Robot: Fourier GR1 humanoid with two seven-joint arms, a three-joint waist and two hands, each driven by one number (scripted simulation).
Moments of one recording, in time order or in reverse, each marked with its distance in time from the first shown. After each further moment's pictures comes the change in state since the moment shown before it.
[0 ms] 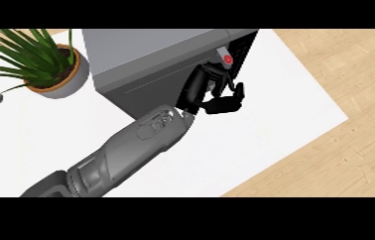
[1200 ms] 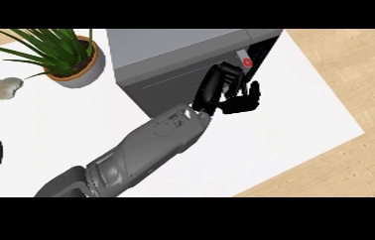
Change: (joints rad) left arm -0.074 -0.087 -0.023 0.089 0.122 0.014 0.016; right arm 0.005 -0.042 -0.142 -0.011 -0.102 -0.027 0.042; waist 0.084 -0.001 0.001
